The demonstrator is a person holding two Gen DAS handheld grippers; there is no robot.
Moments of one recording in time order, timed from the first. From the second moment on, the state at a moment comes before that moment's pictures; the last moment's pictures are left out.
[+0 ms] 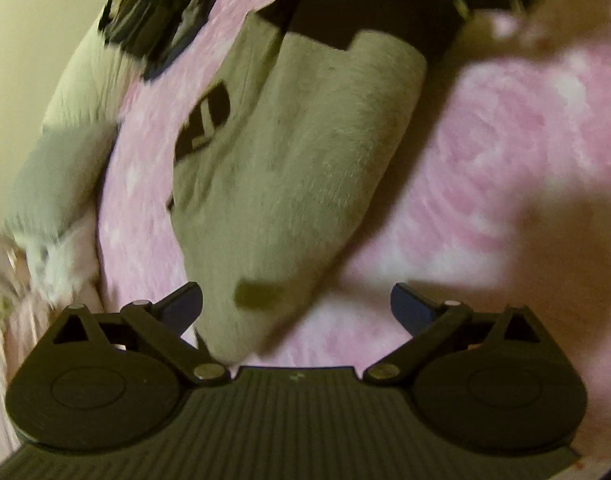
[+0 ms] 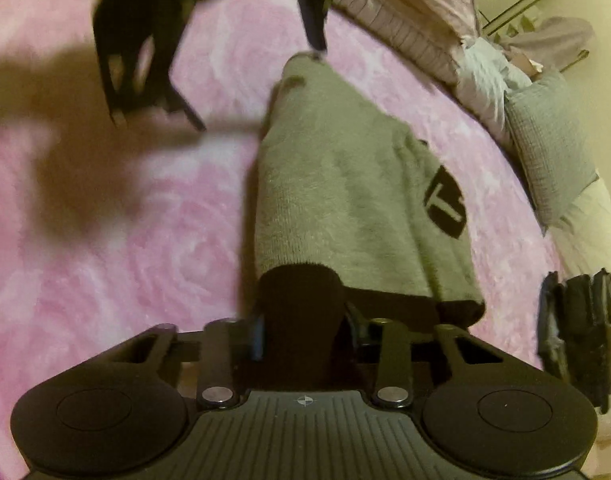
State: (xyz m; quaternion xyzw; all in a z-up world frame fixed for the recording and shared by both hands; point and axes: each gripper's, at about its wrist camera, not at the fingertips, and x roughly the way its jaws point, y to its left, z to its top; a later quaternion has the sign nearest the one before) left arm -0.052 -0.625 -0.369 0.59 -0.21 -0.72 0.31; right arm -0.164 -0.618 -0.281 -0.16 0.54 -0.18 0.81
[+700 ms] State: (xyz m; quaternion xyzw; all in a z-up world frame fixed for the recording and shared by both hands) left arm -0.116 -0.640 -0.349 0.60 -0.15 -0.74 0.27; right arm -0.223 -0.635 -0.267 -0.16 0.55 -0.20 0.80
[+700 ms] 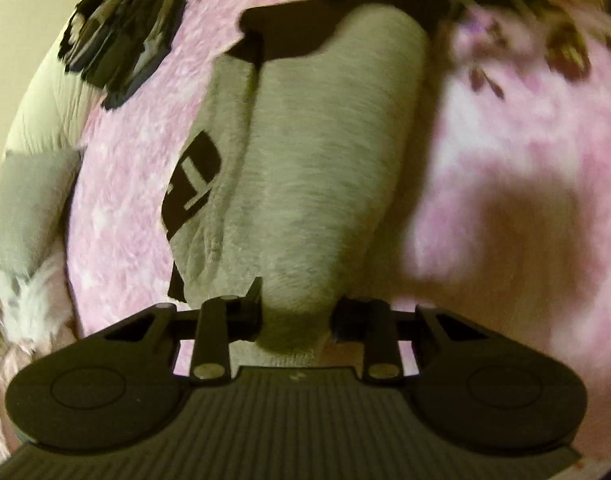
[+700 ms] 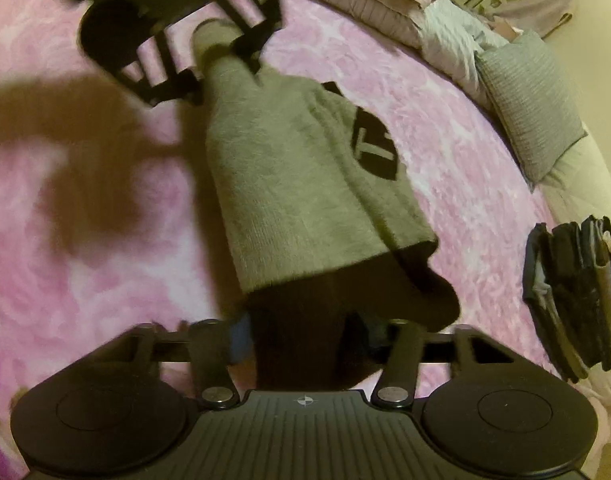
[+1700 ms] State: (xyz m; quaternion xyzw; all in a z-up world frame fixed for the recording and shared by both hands) left arm -0.180 -0.624 -0.157 0.61 0.06 -0.77 0.16; right arm -0.307 -0.673 -0.070 -0.09 0.61 -0.05 0.79
